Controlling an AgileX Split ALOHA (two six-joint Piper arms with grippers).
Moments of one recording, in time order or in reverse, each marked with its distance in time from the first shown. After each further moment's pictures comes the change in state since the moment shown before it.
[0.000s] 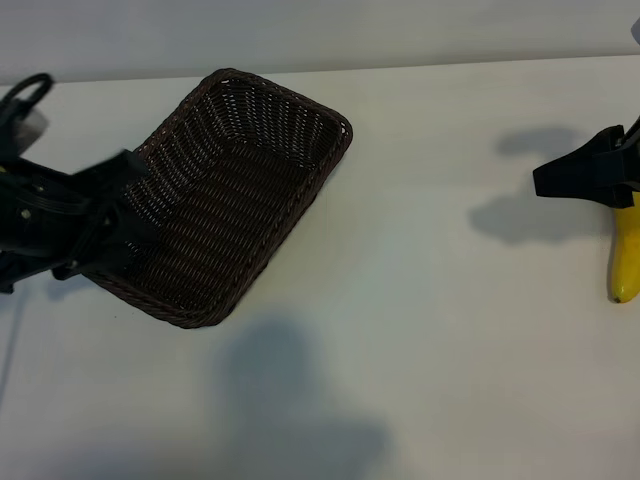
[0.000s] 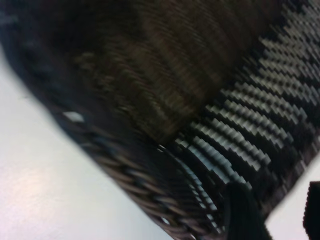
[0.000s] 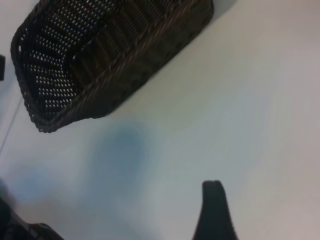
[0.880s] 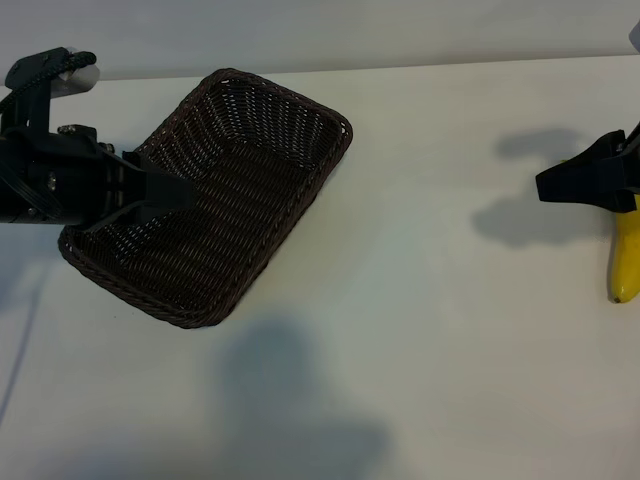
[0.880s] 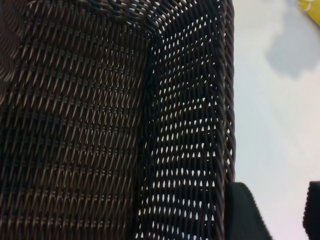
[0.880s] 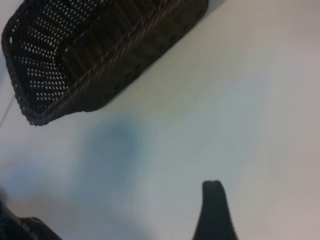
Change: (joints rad) left arm 0.000 0.000 0.000 -0.413 -0.045 1.032; right arm 0.000 0.000 0.000 -0.026 0.000 -0.001
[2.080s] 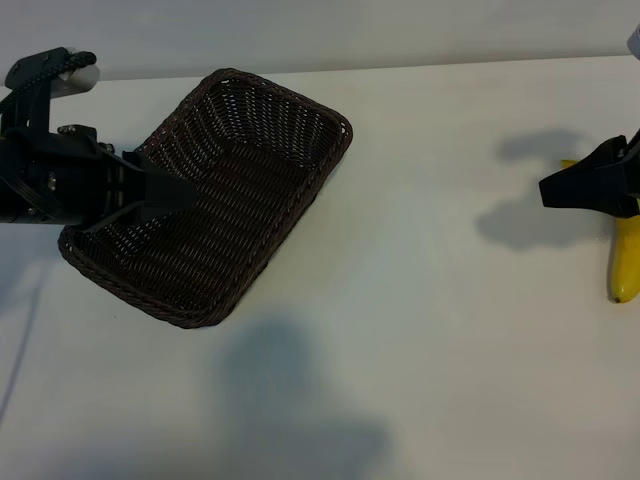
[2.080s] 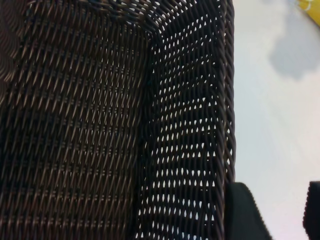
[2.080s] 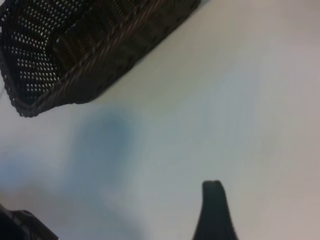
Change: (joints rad) left arm 0.000 0.000 0.000 0.000 0.000 0.000; right arm 0.000 0.000 0.000 -0.029 0.001 0.000
